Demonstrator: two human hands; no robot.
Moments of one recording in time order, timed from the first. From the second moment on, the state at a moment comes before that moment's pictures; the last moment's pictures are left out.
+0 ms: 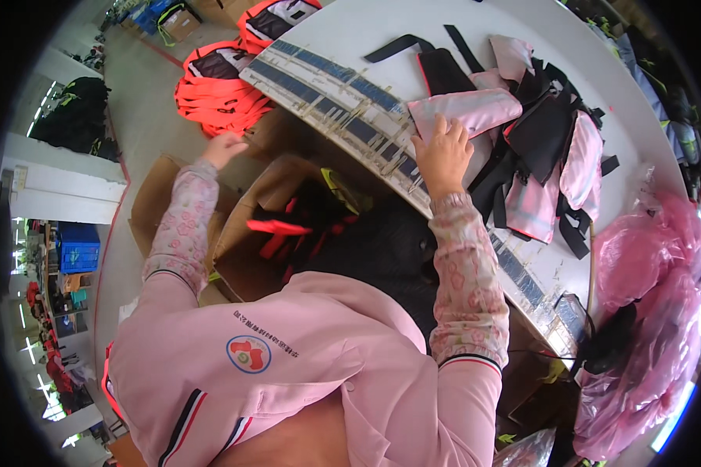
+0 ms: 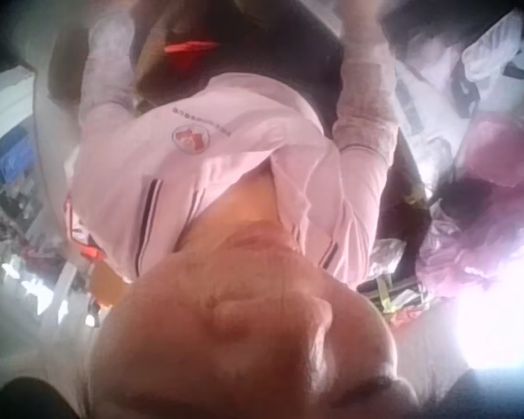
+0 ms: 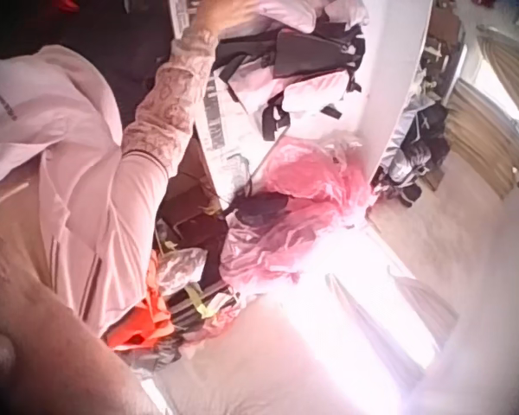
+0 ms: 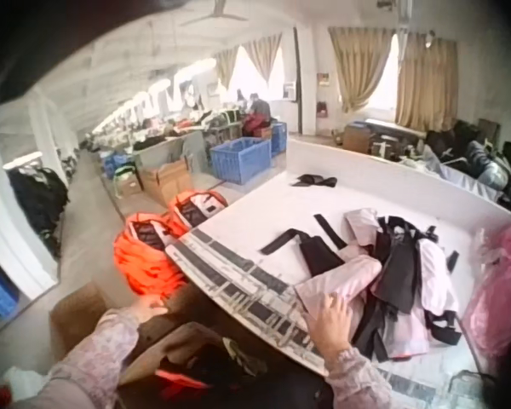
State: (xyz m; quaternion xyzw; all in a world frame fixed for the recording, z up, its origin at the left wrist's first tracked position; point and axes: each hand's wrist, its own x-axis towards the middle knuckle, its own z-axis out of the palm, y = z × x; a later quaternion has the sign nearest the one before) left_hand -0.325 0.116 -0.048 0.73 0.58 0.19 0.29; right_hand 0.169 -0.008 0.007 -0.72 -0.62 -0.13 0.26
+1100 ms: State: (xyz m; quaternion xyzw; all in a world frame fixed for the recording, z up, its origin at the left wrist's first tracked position) left_hand 0.042 0.007 -0.036 0.67 0.28 0.23 0.65; right_hand 0.203 -0.148 0.001 -0.67 -0.49 0.17 0.52
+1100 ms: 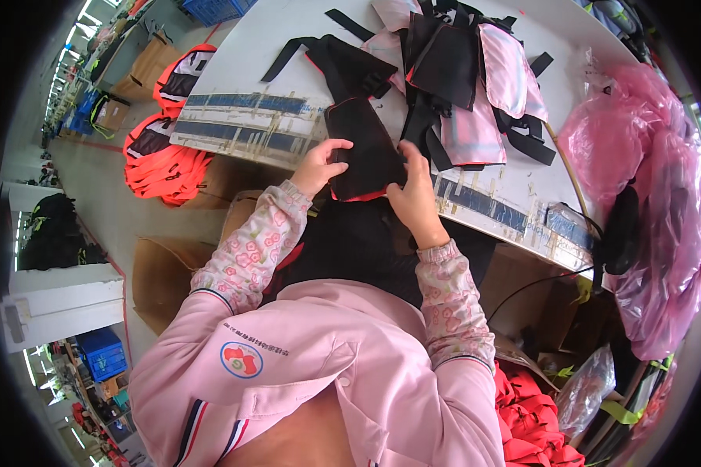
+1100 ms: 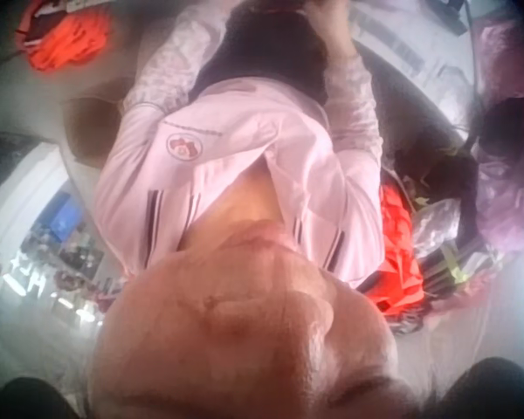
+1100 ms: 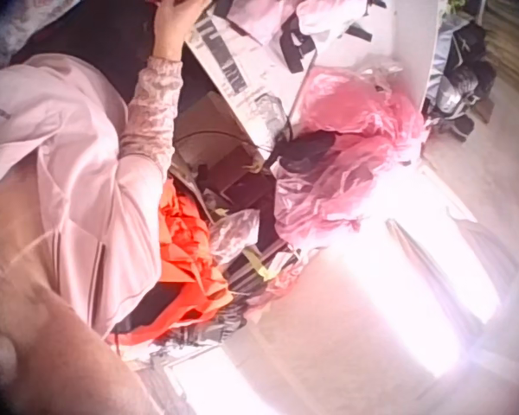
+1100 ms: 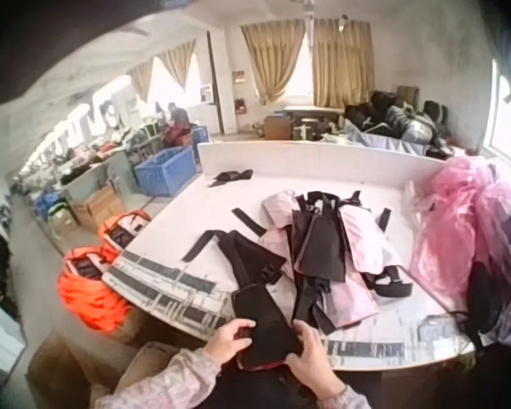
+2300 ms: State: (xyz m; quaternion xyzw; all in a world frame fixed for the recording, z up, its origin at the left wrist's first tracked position) left_hand 0.003 -0.030 -0.031 0.41 0.40 0.39 0.72; right_hand 0.134 -0.118 -0.004 -0.68 -0.48 0.16 0.53
